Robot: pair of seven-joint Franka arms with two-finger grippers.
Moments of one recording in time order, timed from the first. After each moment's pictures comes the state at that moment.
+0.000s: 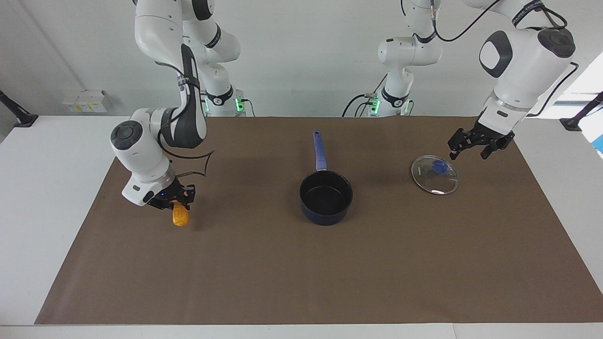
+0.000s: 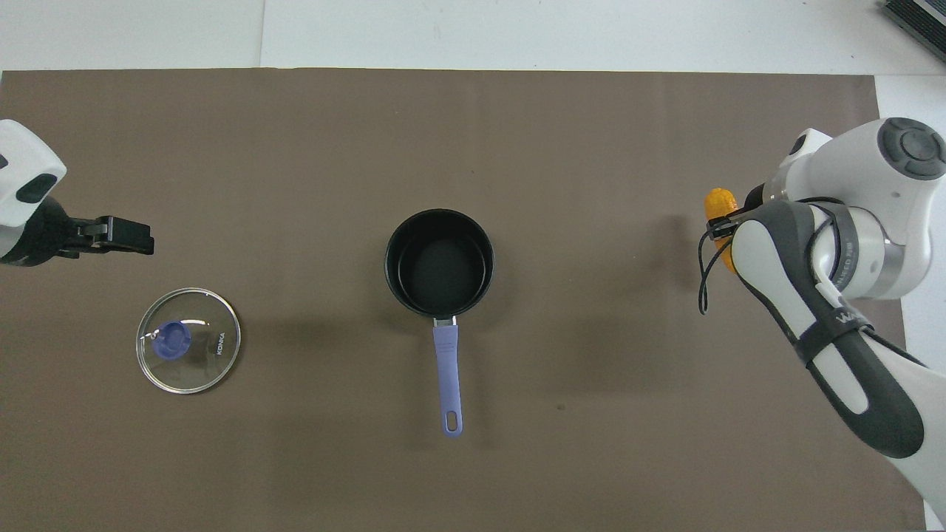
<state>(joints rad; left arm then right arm) -0.06 -0.01 0.04 -1.80 -0.04 1.81 0.02 0.07 0.31 -0.09 -1.80 0.06 2.10 -0.28</state>
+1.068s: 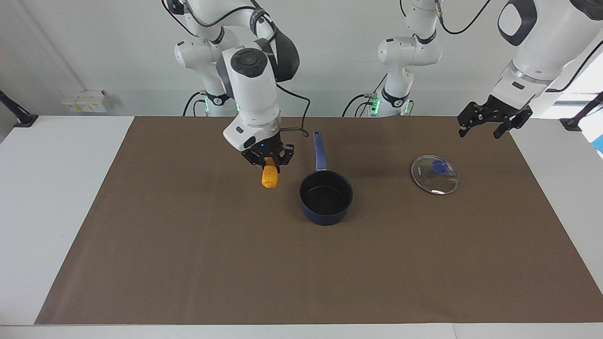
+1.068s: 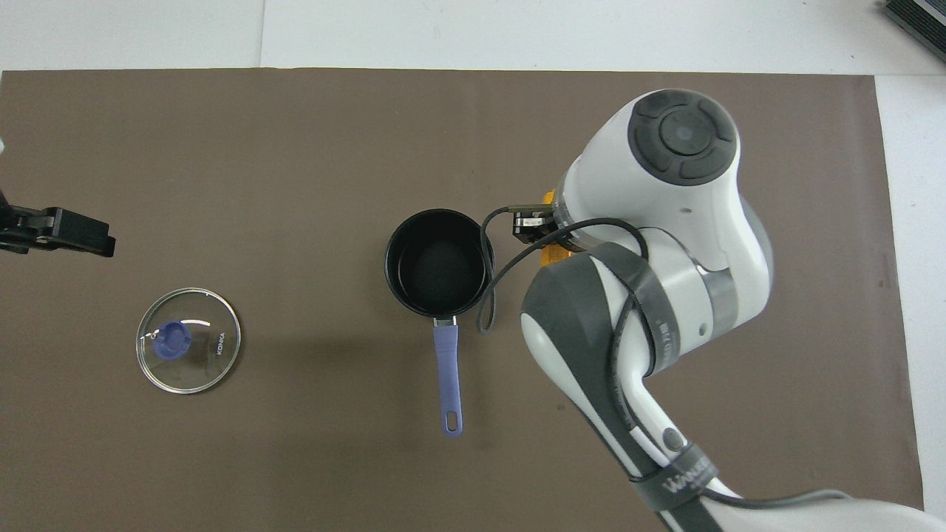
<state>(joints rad) -0.06 0.01 0.03 -1.58 -0.02 1.57 0.07 0.52 0.30 -0.07 -1.52 0.06 1.87 0.52</state>
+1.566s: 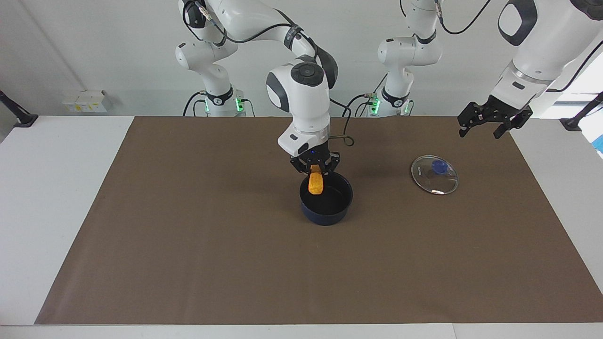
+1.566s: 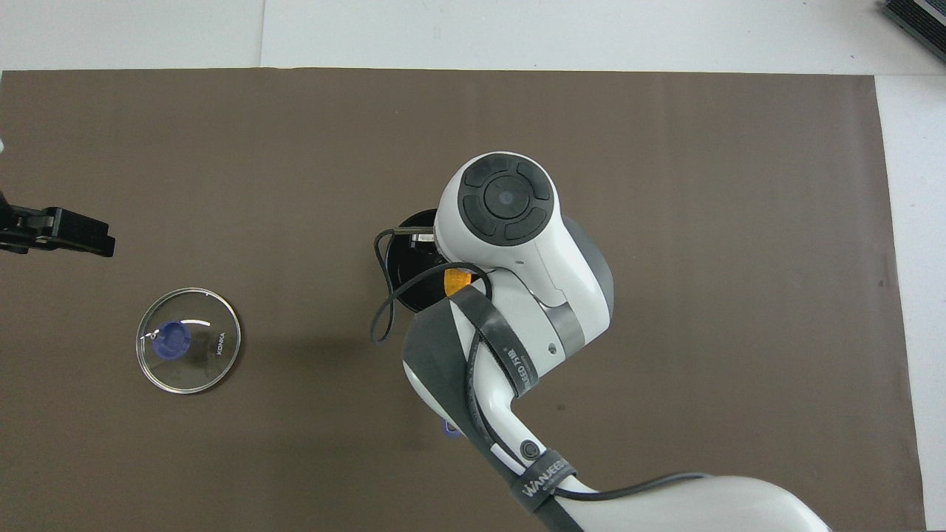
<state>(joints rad) -0.06 0.01 0.03 -1.58 -0.02 1.57 0.07 0.63 0.44 -0.05 -1.44 0.06 2.01 0.66</state>
